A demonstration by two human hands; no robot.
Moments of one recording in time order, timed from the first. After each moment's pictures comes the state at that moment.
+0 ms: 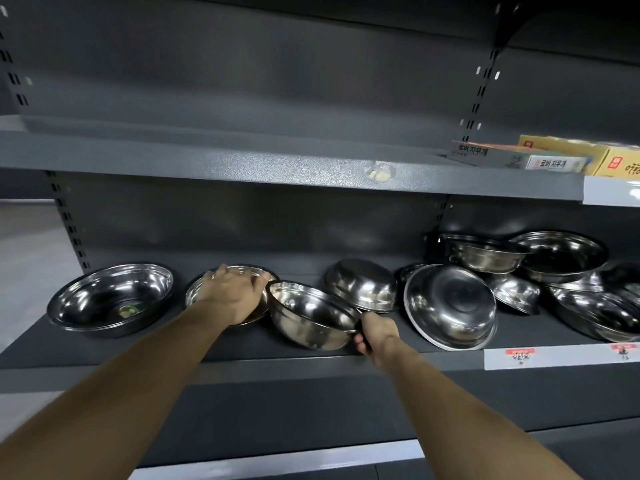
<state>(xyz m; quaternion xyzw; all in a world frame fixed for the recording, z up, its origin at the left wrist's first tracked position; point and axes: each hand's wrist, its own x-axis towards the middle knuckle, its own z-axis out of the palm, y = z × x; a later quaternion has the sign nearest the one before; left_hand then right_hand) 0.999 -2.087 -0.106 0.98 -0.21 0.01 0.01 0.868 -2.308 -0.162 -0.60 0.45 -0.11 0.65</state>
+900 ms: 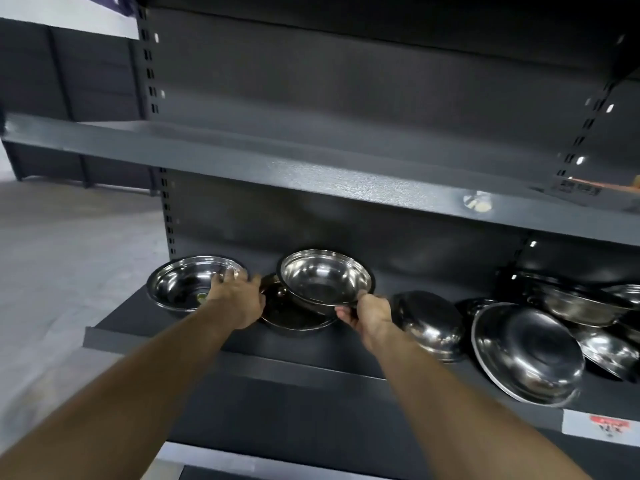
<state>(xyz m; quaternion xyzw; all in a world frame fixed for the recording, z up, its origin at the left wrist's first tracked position) 1.012 -1.986 -0.103 0.99 -0.14 -0.01 -0.05 0.959 -2.211 -0.127 -0.55 0.29 -0.13 0.77</state>
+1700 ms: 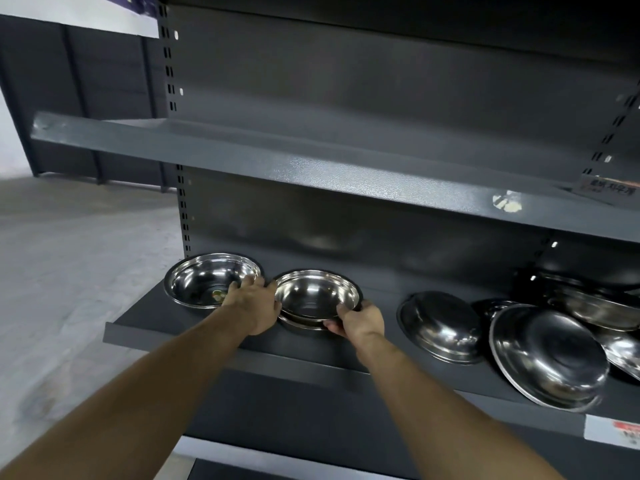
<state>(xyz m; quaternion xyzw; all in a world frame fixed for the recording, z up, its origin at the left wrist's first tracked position) 1.005 -1.976 -0.110 0.98 -0.18 -0.03 -0.02 0.958 -2.169 -0.147 -0.64 0.28 -0.10 0.70</state>
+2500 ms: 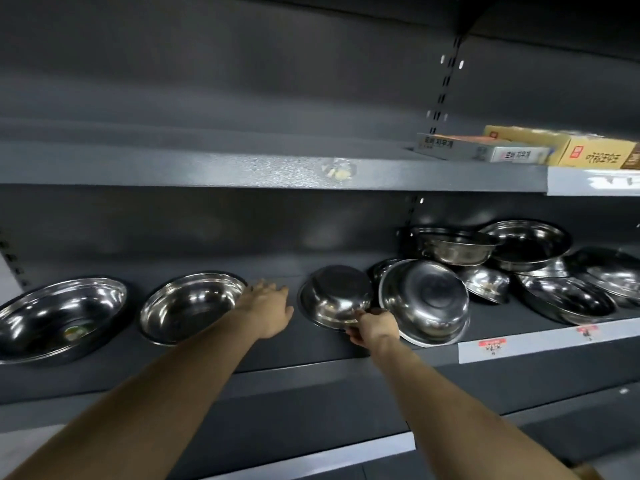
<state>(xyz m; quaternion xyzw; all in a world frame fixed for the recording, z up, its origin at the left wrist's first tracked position) 0.983 -2.187 -0.128 0.93 -0.36 -0.04 -0.04 0.868 -2.362 -0.171 -0.59 0.44 -0.18 0.65</state>
